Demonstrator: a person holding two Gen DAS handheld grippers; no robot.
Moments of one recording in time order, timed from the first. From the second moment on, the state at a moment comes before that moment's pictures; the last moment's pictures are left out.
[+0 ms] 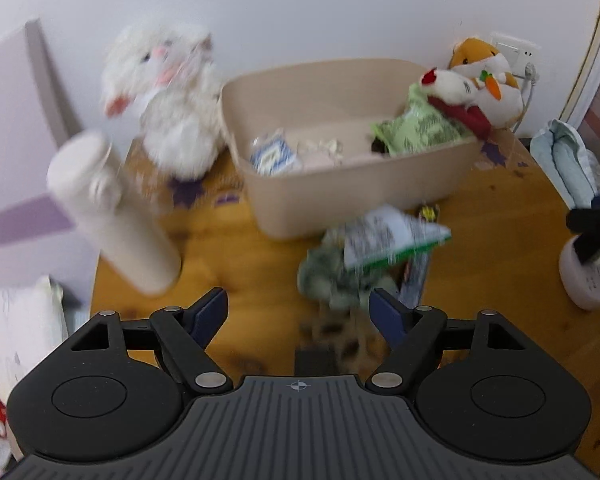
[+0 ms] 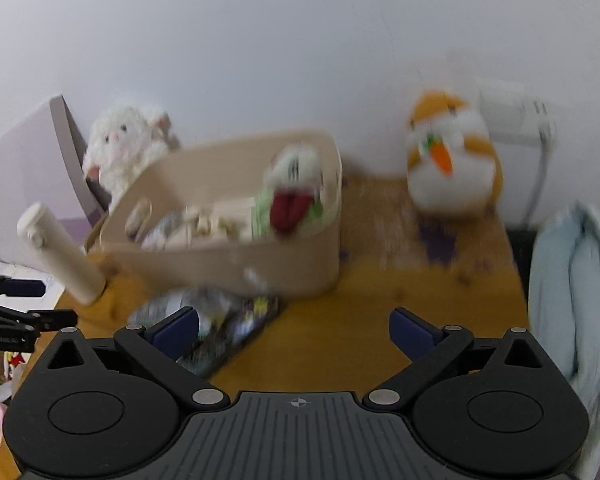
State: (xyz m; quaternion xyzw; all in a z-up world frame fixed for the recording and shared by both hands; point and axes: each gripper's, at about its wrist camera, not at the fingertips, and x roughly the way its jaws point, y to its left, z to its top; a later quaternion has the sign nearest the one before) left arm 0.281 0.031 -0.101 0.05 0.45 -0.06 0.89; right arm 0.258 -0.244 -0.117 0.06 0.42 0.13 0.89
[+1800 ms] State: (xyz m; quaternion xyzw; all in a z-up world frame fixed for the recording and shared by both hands) left arm 0.194 0.010 -0.191 0.01 0.54 -0.09 0.84; right arm 0.173 -0.160 -0.200 0.05 0.57 0.11 0.81
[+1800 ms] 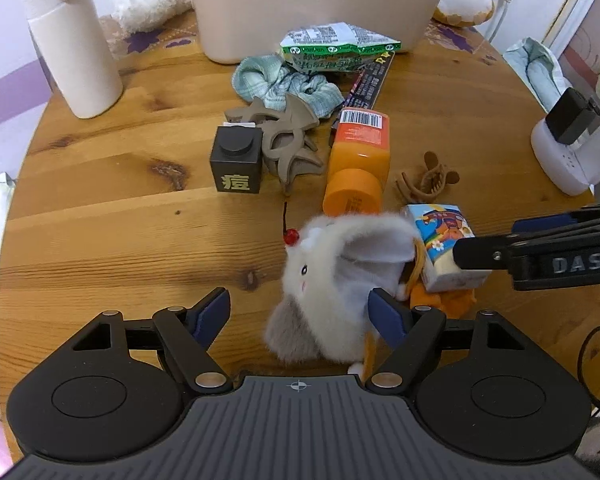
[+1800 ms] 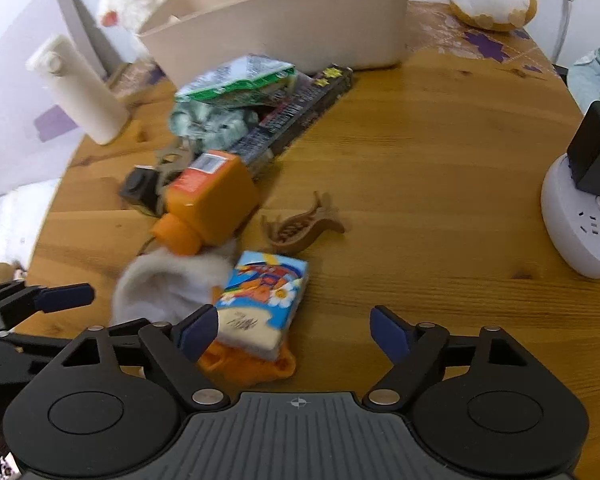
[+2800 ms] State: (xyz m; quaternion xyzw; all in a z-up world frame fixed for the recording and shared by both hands) left arm 0.202 -0.017 -0.211 0.06 0.52 -0.16 0.84; right arm 0.189 -0.122 -0.223 -0.03 0.58 0.14 0.80
